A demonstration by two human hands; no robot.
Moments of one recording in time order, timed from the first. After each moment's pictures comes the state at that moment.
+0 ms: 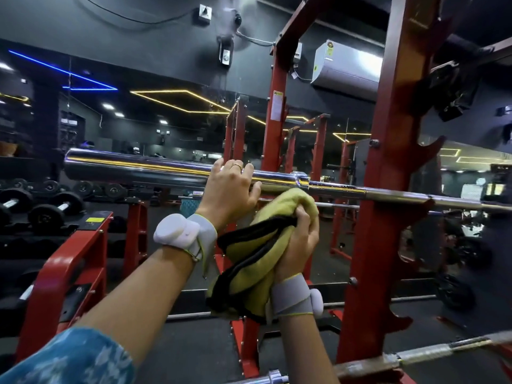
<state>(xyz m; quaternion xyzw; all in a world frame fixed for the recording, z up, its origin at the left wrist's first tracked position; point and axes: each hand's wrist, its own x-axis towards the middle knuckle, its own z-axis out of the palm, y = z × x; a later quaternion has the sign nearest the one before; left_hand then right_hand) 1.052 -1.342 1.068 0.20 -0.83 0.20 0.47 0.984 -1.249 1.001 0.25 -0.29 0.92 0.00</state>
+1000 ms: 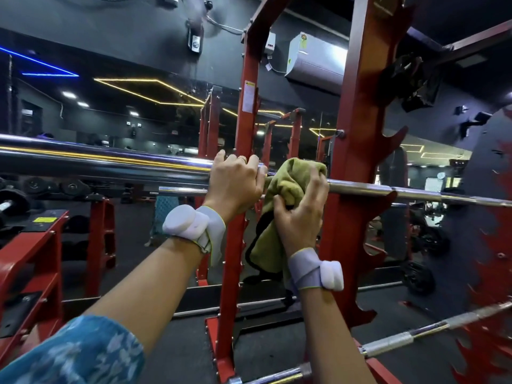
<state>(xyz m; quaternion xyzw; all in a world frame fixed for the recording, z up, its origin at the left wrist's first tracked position) 0.951 -1.318 1.076 0.17 -0.76 0.25 0.57 0.882 -1.210 1.025 0.38 -0.57 0.61 0.41</state>
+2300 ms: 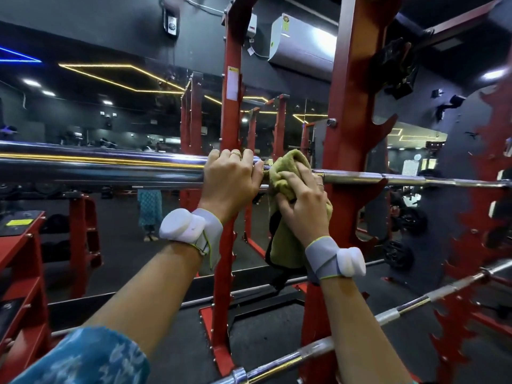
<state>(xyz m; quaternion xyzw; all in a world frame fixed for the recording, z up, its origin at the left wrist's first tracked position) 0.944 -1.326 1.069 0.15 -0.69 0.30 0.64 0.863 -1.196 1.032 0.42 -0.68 0.39 0.46</state>
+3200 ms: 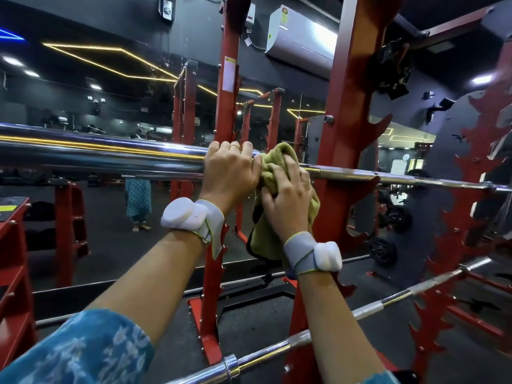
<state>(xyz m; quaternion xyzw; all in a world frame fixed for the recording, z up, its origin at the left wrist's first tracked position) 0.944 -1.322 1.067 0.17 -0.70 0.28 0.63 0.884 -1.212 1.029 0.39 -0.71 0.36 0.46</state>
